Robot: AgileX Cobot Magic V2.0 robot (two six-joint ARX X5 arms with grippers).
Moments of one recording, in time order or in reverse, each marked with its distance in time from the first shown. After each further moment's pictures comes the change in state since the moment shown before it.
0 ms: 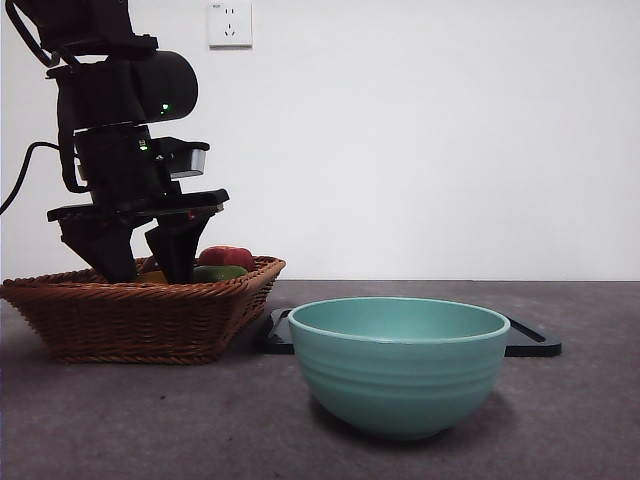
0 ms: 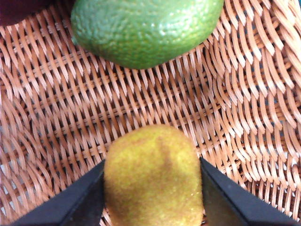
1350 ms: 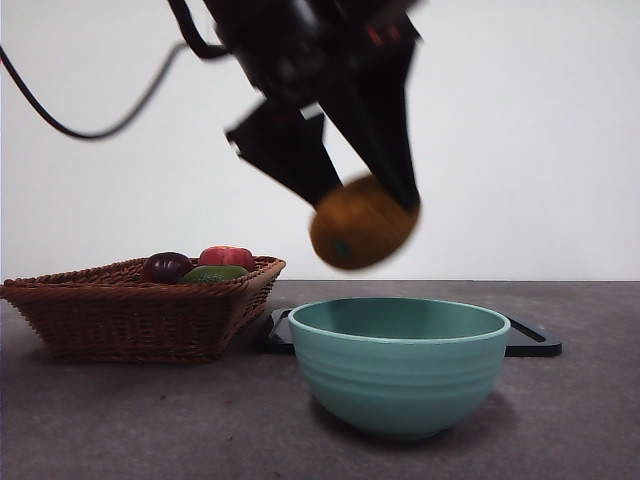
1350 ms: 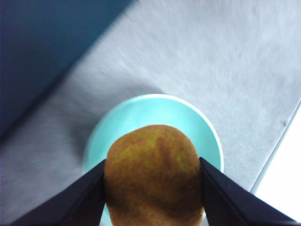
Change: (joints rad) left arm -0.513 -0.150 0.003 0.006 0.159 0.000; right arm 0.000 0.000 0.000 0.008 0.000 0.000
